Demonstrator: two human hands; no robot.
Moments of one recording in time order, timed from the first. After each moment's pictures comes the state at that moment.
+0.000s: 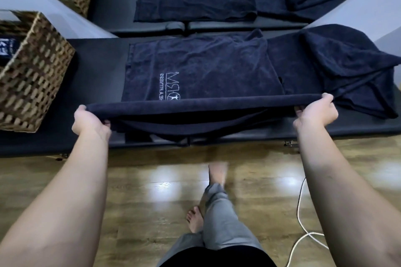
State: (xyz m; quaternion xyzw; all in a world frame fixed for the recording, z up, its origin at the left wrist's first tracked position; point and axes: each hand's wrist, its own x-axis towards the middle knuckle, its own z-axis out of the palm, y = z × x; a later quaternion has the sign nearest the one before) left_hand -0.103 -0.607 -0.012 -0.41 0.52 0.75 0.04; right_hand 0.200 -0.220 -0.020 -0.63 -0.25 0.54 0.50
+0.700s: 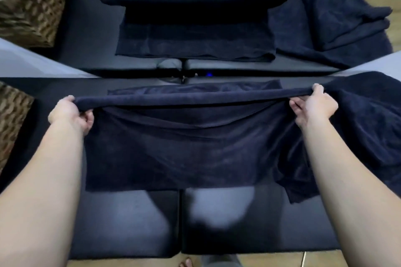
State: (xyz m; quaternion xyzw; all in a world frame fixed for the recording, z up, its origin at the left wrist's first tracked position) left_hand -0.410 -0.430 -0.062 -0.40 0.60 0.67 0.16; right_hand -0.071 0.004 -0.046 -0.62 -0.33 0.61 0.37
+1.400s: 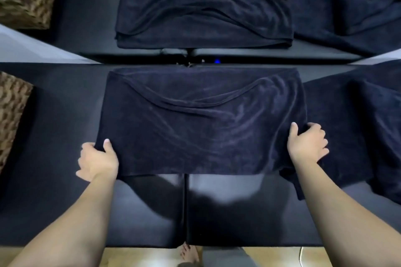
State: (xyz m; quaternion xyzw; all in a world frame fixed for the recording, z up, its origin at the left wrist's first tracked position) left_hand -0.276 -0.478 -0.155 -0.21 0.96 0.16 0.10; right_hand -0.005 -0.053 -0.152 -0.69 -0.70 0.18 0.02
